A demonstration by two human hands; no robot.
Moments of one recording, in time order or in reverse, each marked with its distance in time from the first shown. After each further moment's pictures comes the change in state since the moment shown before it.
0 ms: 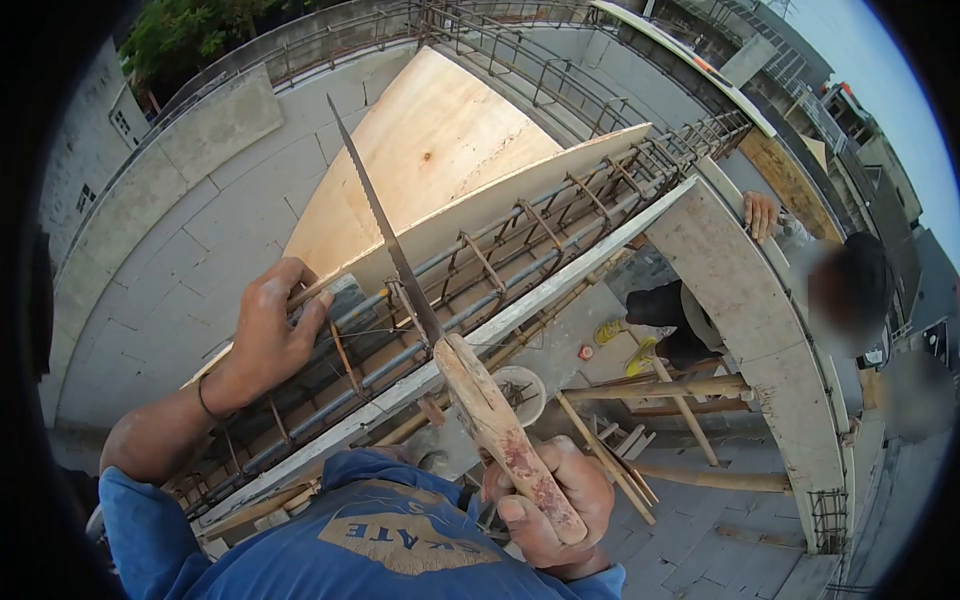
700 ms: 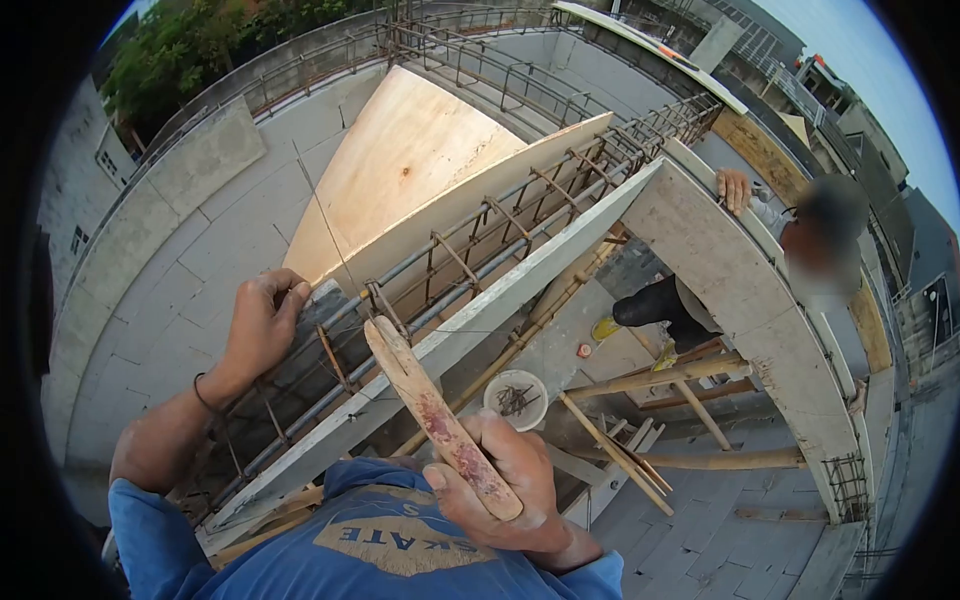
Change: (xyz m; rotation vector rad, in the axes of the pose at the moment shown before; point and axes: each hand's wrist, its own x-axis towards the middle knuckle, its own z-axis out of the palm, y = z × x) left_hand 0.007 -0.011 0.006 -0.061 0.016 -0.064; right_hand 0.001 -0.002 0.005 -0.144 -0.204 -0.012
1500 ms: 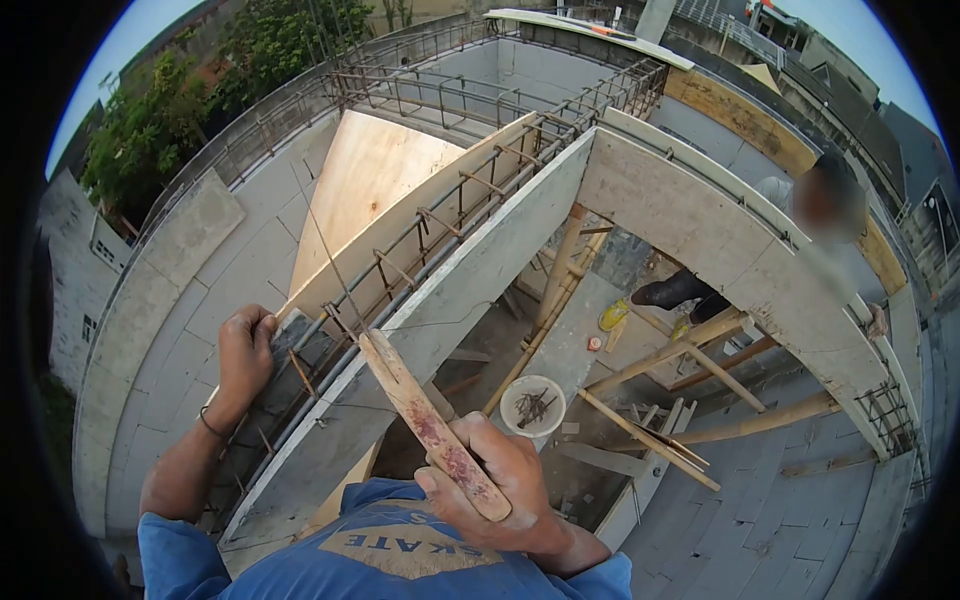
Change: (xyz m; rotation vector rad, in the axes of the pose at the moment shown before) left_hand -0.001 0.001 0.007 0.223 0.115 0.125; right_hand -0.040 0.007 -0.035 0.017 0.092 -0.086
